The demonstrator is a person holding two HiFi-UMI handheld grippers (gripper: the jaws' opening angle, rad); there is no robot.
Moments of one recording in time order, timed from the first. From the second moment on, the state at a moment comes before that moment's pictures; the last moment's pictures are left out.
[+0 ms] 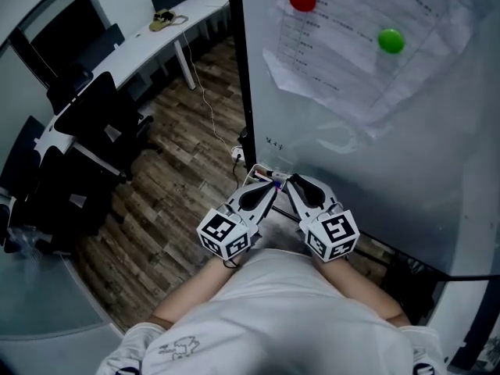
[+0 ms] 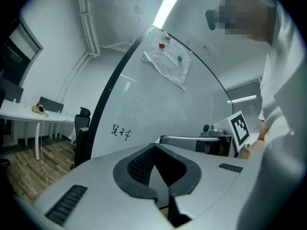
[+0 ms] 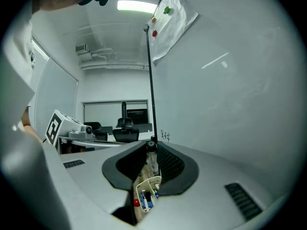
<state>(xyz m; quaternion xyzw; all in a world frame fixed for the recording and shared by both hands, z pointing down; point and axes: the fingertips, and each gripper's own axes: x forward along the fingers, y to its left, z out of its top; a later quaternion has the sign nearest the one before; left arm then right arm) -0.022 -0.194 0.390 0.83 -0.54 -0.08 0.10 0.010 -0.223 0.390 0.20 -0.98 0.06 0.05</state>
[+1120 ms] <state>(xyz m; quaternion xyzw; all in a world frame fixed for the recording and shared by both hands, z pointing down) -0.045 -0.197 0.389 0.83 -0.54 -0.08 0.11 0.012 -0.227 0.390 0.25 -0.97 0.06 0.05</state>
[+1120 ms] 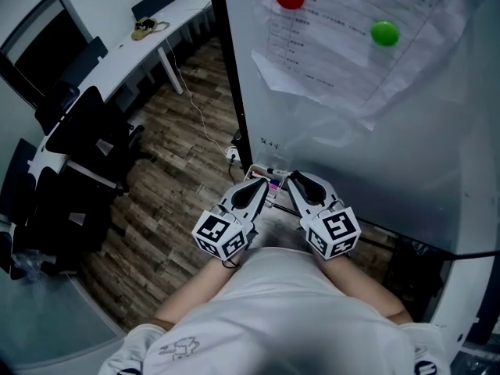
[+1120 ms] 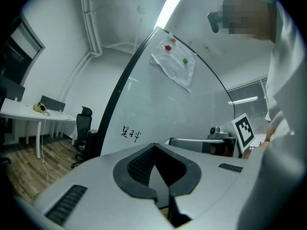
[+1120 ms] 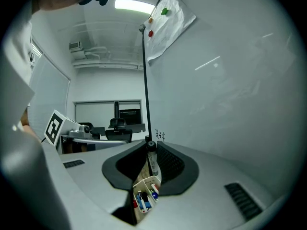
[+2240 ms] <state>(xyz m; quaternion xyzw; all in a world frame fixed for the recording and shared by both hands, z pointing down) -0.102 -0.219 0.397 0.92 -0.37 -0.04 0.12 -0.036 -0.208 0.450 0.41 -0.89 0.15 0.13</state>
